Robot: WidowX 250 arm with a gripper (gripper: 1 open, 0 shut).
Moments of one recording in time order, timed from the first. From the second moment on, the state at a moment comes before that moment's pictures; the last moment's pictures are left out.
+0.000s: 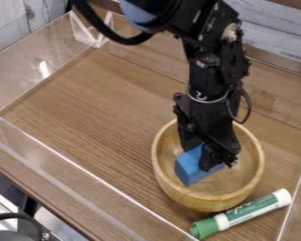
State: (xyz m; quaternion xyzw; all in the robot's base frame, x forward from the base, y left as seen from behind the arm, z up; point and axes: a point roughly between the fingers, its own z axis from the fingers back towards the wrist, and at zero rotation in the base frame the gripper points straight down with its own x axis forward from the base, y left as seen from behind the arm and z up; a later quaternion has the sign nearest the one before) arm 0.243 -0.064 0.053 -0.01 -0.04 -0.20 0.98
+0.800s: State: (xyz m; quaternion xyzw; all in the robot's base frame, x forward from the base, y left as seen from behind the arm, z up) arm 0.249 -0.056 0.079 0.01 -0.03 -0.21 0.98
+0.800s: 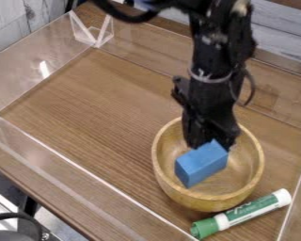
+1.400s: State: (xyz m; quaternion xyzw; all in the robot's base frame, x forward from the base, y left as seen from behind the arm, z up) arm 0.256 -0.042 0.116 0.04 -0.04 -0.22 0.97
